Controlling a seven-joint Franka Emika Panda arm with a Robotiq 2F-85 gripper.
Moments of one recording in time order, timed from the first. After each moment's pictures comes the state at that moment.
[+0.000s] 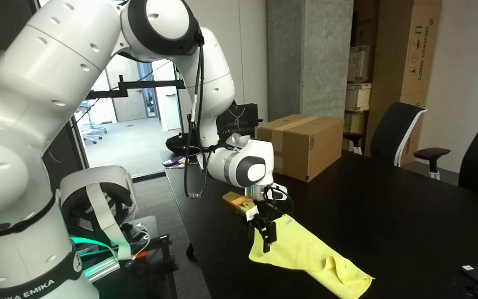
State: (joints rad) arm 0.28 0.70 -0.05 -2.15 -0.19 2.70 0.21
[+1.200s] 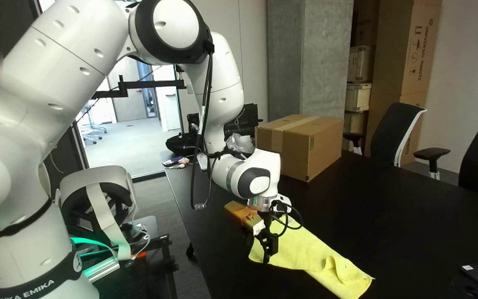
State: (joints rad) arm 0.14 0.74 0.03 -2.15 -0.17 2.72 0.05
